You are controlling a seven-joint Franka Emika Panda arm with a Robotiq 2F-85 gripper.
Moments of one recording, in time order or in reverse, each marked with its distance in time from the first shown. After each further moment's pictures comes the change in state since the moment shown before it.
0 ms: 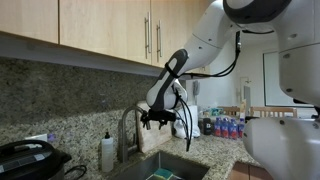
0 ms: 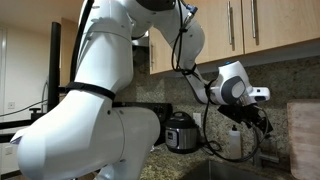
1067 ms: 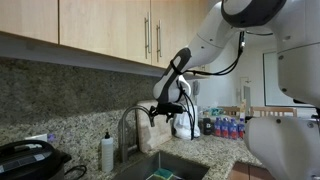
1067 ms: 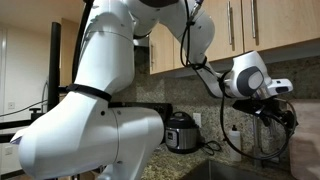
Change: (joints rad) arm -0.211 -0.018 0.094 0.091 -0.042 -0.094 -0.123
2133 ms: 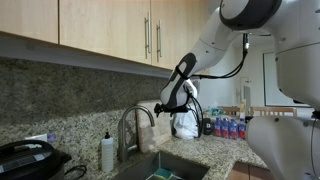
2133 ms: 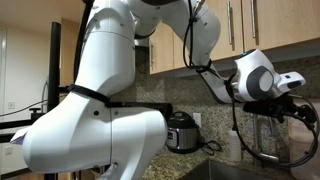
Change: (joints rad) arm -0.208 0.002 0.130 -0.035 -0.128 0.214 -0.021
